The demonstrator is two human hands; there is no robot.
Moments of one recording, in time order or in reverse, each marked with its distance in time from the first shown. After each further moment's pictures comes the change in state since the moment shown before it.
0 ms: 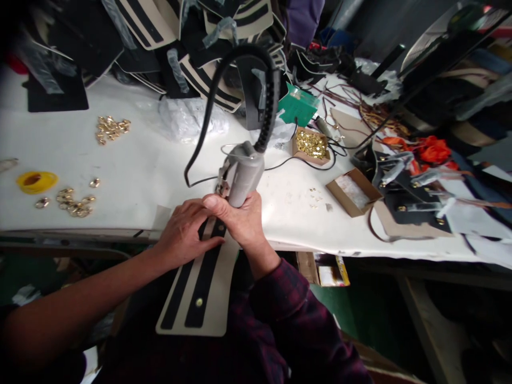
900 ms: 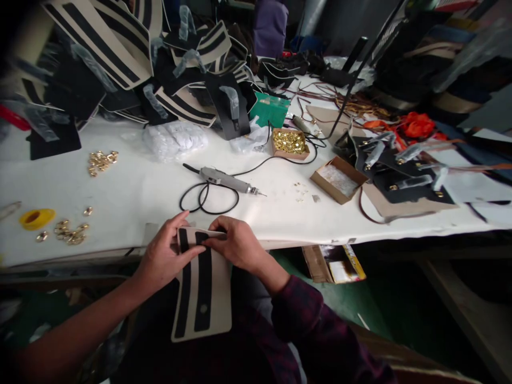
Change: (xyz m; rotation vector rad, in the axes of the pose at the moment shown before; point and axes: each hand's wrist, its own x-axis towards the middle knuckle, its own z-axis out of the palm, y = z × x) left_hand -0.022 0.010 0.001 -0.220 0.132 -0.159; right_hand -0.044 0.010 -0.052 -0.432 -0.296 0.185
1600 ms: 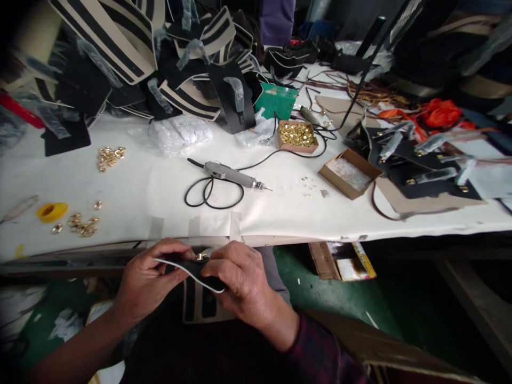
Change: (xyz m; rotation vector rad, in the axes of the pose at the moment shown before) left_hand -0.033 0.033 -0.030 -0.394 -0.018 -0.066; right_hand -0.070 -0.015 0.023 -0.130 0.261 -0.627
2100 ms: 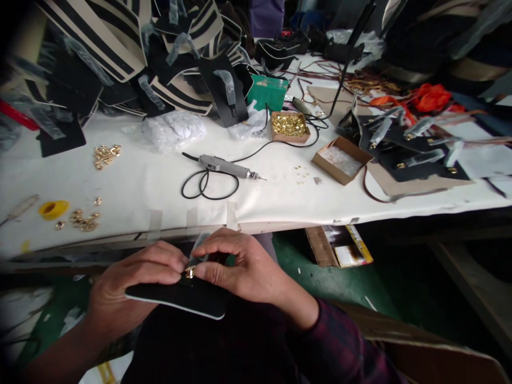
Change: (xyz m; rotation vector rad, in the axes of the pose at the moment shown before) left_hand -0.009 0.040 -0.019 -0.049 -0.235 0.403; right_hand 0.018 -0.024 -0.033 0.581 -0.198 0.482
